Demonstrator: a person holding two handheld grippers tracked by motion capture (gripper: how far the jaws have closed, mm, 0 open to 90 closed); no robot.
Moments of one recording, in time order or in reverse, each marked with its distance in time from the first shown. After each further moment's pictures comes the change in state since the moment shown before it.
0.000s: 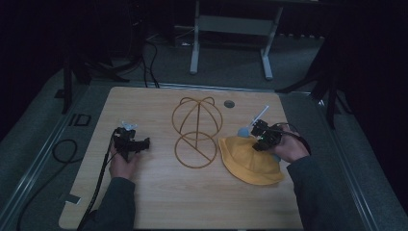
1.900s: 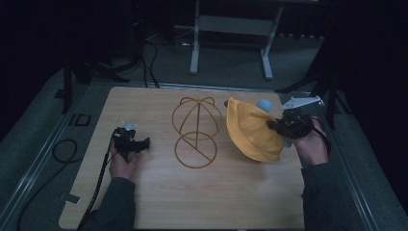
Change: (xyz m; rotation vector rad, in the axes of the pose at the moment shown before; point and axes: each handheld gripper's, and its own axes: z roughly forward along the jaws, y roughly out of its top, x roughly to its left) left arm 0.000 0.000 0.000 -0.001 0.001 0.001; right arm -0.021 -0.041 -0.072 -0.508 -0.101 0.209
